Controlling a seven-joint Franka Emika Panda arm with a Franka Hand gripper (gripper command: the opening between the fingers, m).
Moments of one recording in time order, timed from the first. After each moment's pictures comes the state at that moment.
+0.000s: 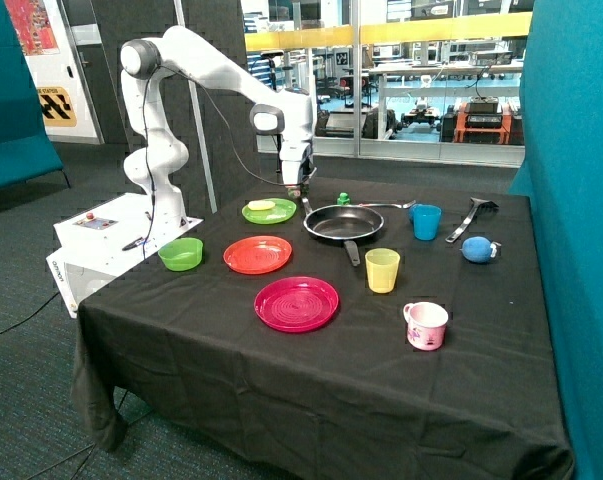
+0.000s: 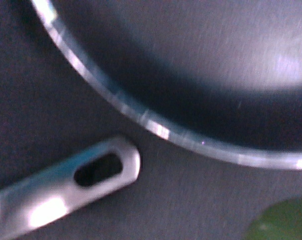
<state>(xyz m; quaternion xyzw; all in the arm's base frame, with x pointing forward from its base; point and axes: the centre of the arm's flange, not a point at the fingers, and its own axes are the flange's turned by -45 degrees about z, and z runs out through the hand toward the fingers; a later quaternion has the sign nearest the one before) 0.526 0.053 0.381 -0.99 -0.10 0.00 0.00</state>
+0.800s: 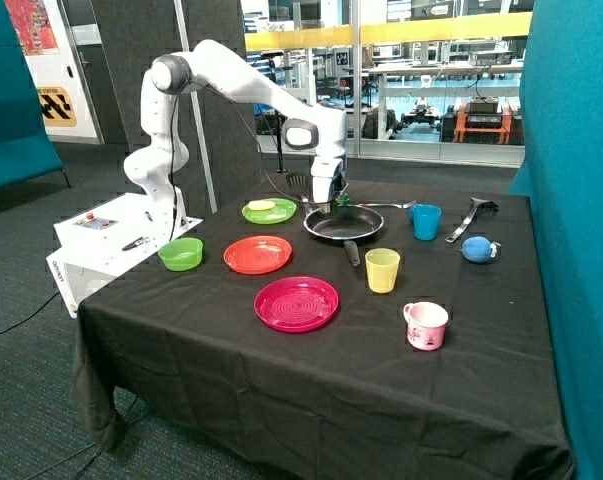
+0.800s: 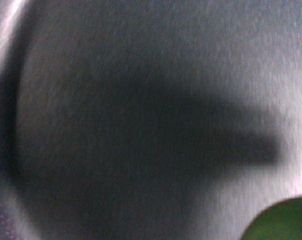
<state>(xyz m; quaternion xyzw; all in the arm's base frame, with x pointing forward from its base) 0.624 0.048 0.344 -1.00 -0.06 0.00 0.00</state>
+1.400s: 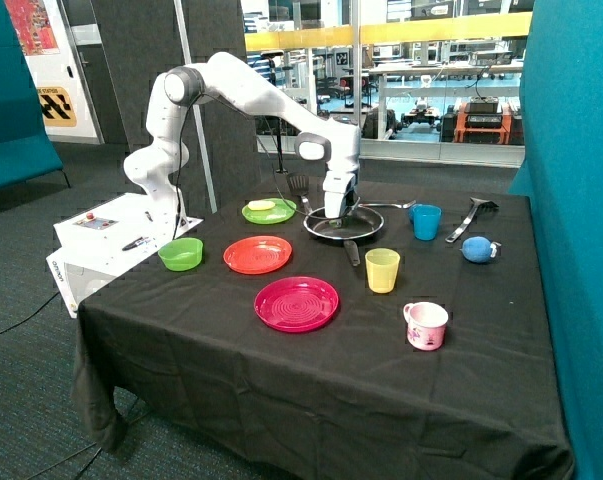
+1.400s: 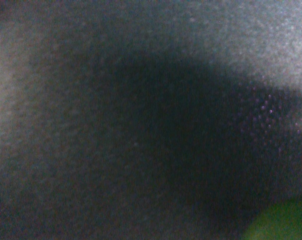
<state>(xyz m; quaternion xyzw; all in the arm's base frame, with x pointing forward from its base) 0.661 0.034 0.311 -1.00 -0.04 0.00 0.00</state>
